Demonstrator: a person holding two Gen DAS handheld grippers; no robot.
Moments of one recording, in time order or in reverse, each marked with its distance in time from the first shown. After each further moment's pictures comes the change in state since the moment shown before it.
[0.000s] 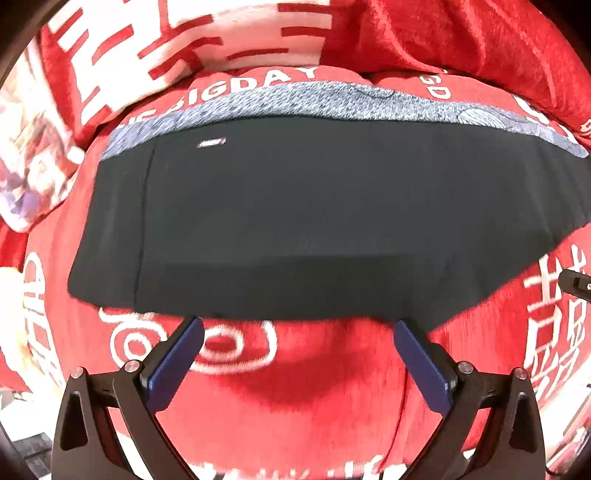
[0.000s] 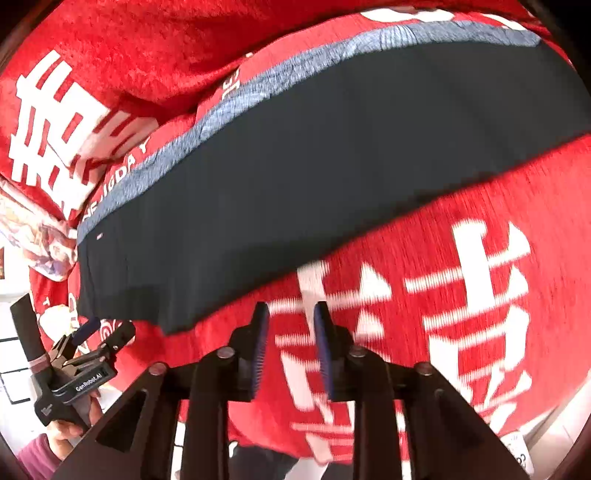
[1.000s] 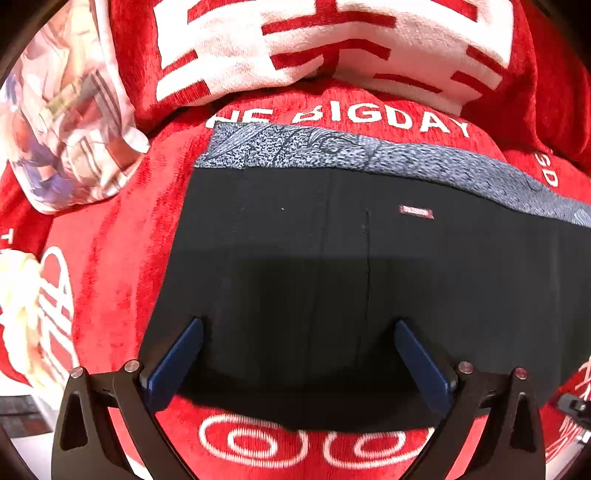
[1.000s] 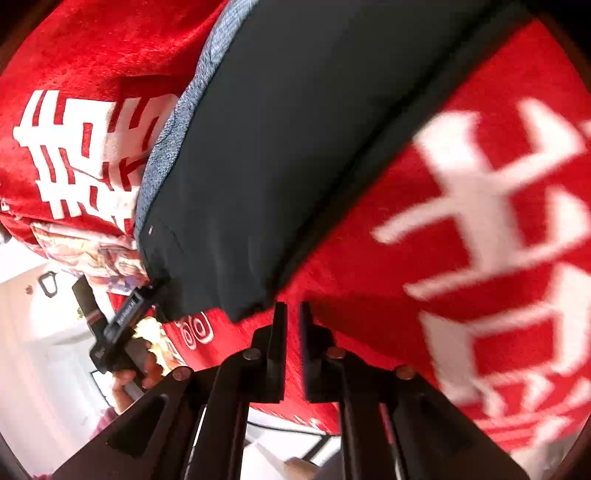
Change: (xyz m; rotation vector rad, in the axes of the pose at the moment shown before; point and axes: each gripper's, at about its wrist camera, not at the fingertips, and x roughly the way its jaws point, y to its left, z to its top) left arm 0.034 0.113 0.038 -0.165 -0.059 0.084; right arm 0.074 0.013 -0.033 0.220 0.127 0.381
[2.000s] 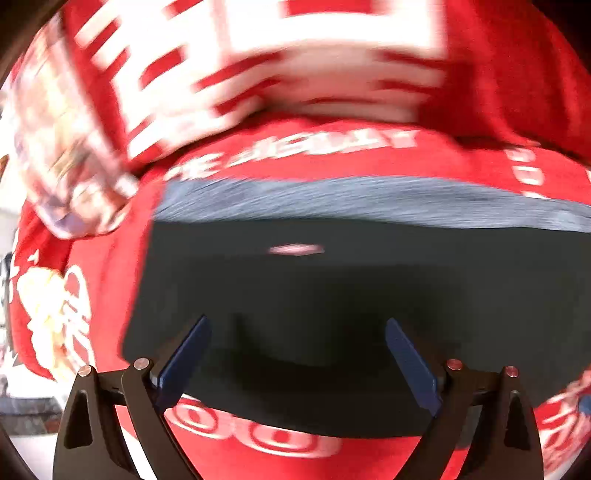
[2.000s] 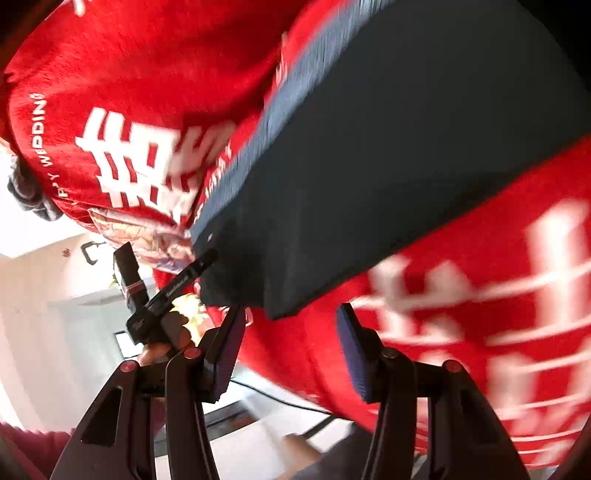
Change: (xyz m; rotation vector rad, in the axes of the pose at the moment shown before) left arm -0.022 -0.082 0.020 0.010 -0.008 0.140; right arm -0.055 -0.018 0.049 -0.081 0.088 0.213
